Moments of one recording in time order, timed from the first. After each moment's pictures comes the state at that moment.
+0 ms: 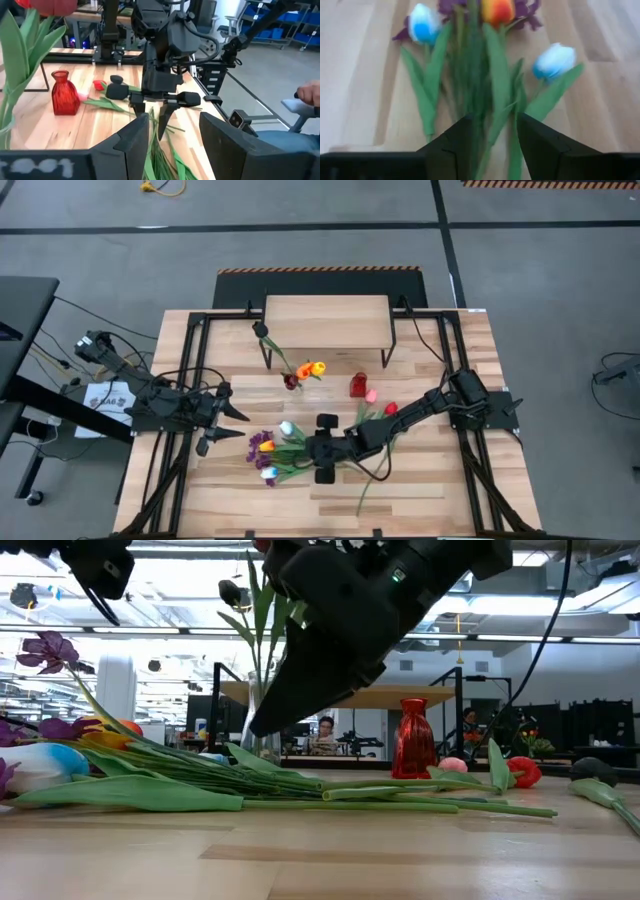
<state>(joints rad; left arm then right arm) -0.60 0.50 0.38 -0.03 -0.36 -0.20 0.38 2.07 1.34 -0.13 0.30 0.21</state>
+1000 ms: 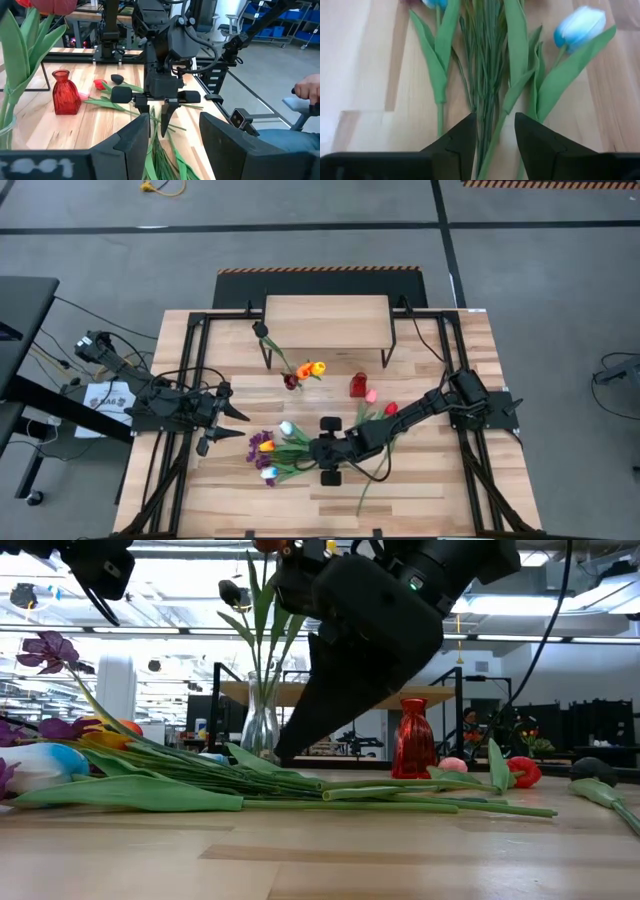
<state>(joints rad) -0.60 0.50 0.38 -0.04 -0.36 -0.20 0.38 2.07 1.33 -0.20 0.22 0.23</state>
